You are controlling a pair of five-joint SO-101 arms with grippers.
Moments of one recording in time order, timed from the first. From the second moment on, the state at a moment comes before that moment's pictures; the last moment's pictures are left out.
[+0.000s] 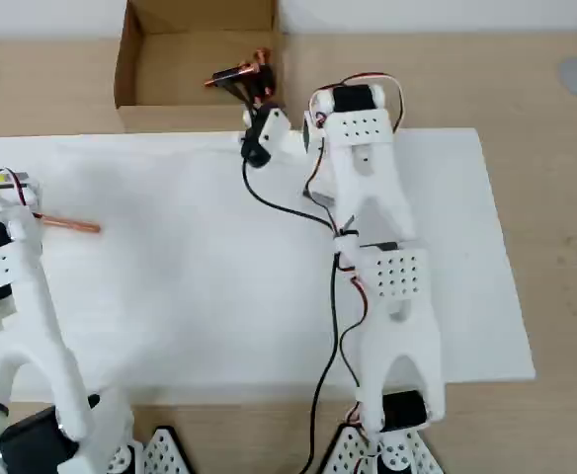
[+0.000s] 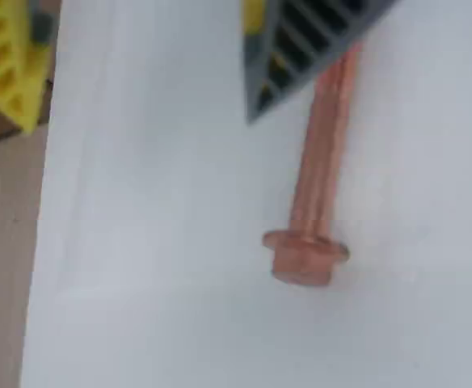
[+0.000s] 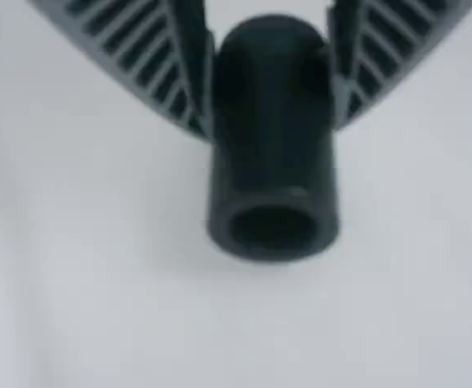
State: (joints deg) left arm -29.8 -22.8 39.5 39.2 58.8; right arm -12.9 55.2 -58.9 101.6 50.2
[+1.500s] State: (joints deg) left arm -28.7 9.3 5.5 71.6 54.5; right arm -13.5 55.2 -62.9 101.6 46.3
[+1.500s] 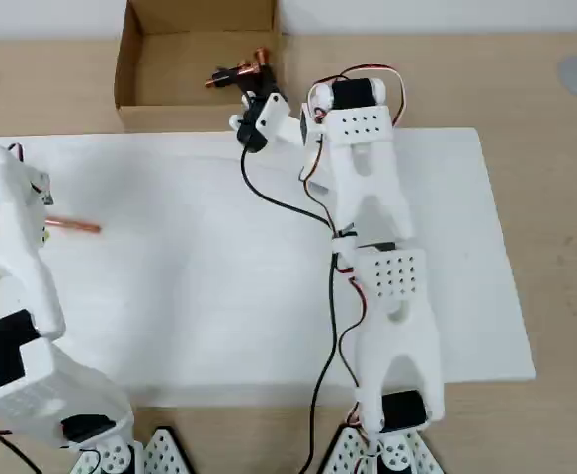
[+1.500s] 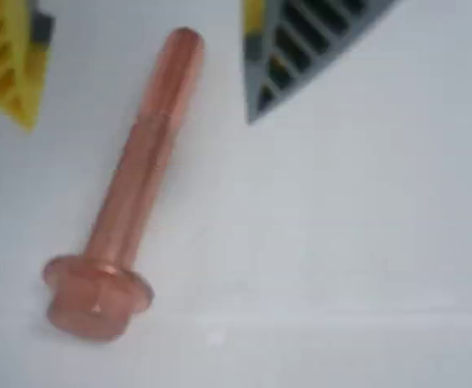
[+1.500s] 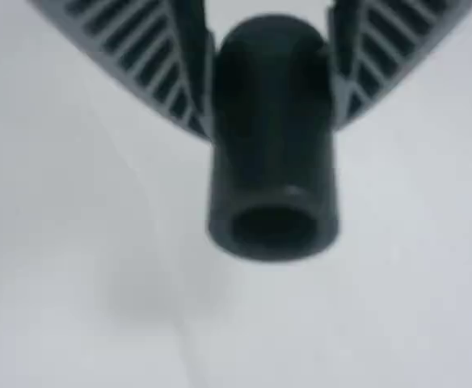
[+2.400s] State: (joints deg) left arm -28.7 30.3 -27.0 93.1 39.5; right arm -13.5 55.2 -62.9 101.6 46.3
